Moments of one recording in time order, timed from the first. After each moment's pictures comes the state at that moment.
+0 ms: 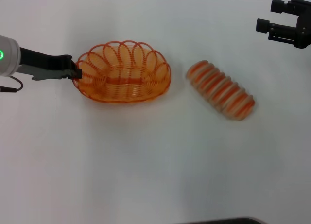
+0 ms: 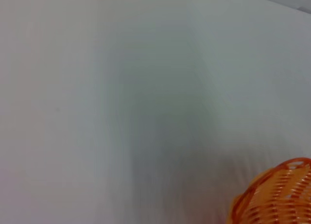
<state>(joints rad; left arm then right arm) -0.73 -2.17 0.72 0.92 2.67 1.36 -2.64 0.43 2.06 -0.41 -0.86 -2.01 -1.60 1.37</state>
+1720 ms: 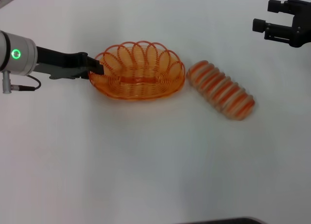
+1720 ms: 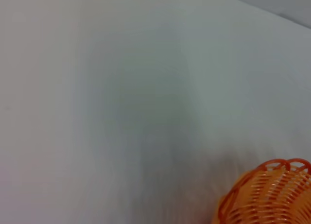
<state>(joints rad) -0.73 -2.16 0.80 0.83 2.56 1.29 -2.67 0.44 2.07 -0.43 -0.86 -2.02 -1.57 1.37</state>
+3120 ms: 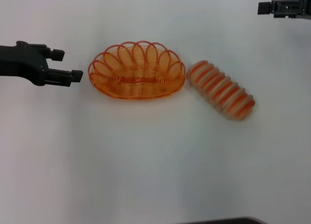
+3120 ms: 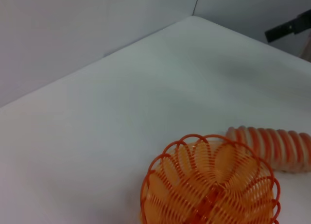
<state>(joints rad) -0.59 -2.12 0.66 1.09 2.38 1.66 -1.77 0.55 1.93 -0.58 -0.86 -2.15 -1.53 2.22</state>
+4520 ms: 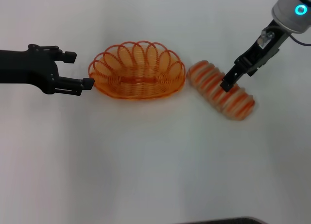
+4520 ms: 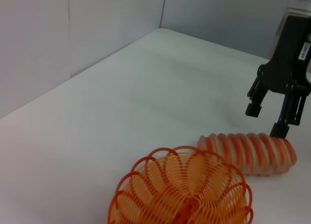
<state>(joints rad) -0.55 -2.15 0.70 1.11 2.31 1.68 -1.68 0.97 2.04 -0.97 -0.81 -2.84 -1.65 2.58</state>
